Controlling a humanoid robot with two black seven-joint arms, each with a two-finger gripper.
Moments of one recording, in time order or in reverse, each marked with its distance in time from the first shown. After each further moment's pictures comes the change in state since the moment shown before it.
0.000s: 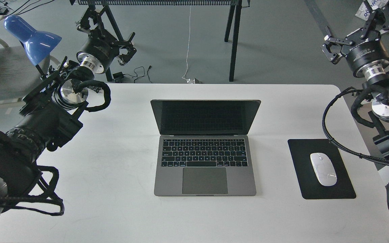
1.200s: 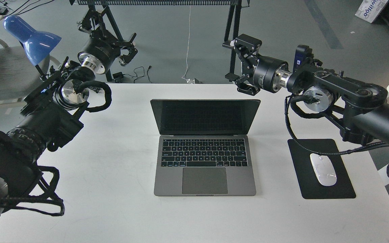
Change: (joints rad) left arm 0.003 -0.004 0.003 0.000 0.004 0.000 0.003; right arm 0.334 0.034 -0.952 0.244 -0.105 -0.112 -0.065
